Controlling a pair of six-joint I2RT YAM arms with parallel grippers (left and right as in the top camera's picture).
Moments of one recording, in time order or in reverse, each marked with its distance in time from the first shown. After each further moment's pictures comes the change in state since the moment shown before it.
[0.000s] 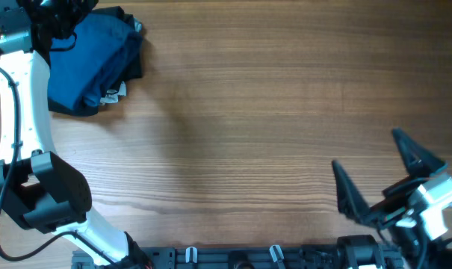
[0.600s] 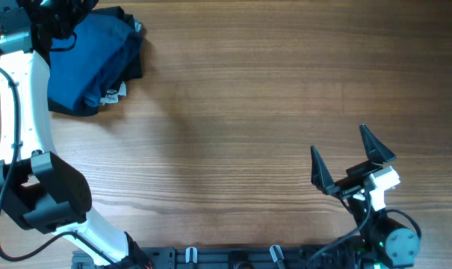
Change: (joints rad) left arm 0.000 0.000 0.000 0.000 -0.003 0.000; right arm 0.003 -0.209 -0.733 0.702 0.096 0.062
